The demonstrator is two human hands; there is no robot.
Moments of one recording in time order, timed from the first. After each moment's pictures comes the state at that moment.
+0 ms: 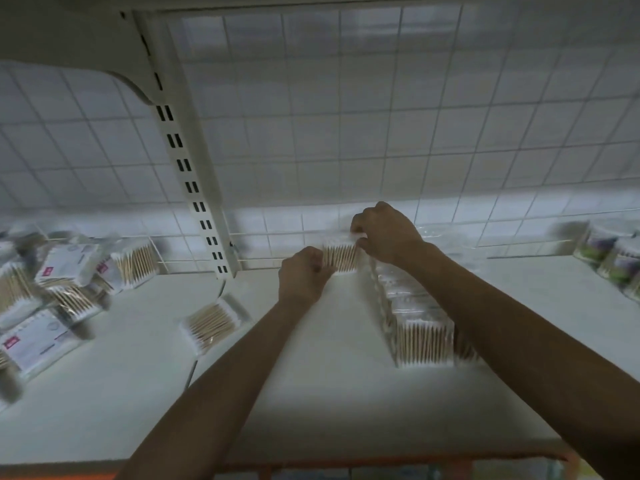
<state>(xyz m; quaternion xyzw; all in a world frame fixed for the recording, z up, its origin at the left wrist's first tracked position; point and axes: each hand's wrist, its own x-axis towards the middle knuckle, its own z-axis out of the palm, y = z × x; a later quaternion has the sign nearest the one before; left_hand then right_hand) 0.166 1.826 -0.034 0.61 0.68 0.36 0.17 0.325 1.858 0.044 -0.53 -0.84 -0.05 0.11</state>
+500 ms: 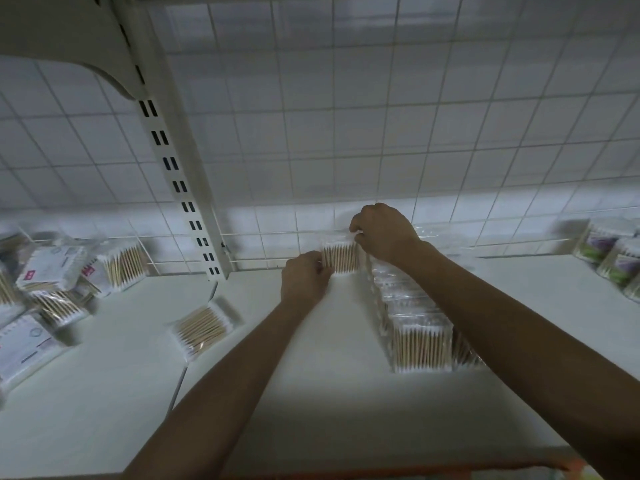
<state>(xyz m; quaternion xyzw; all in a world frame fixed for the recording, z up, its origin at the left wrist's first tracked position) 0.178 1.840 -0.042 0.64 0.70 0.30 0.14 0.326 1.875 0.038 -0.55 -0.83 -0.03 0.10</state>
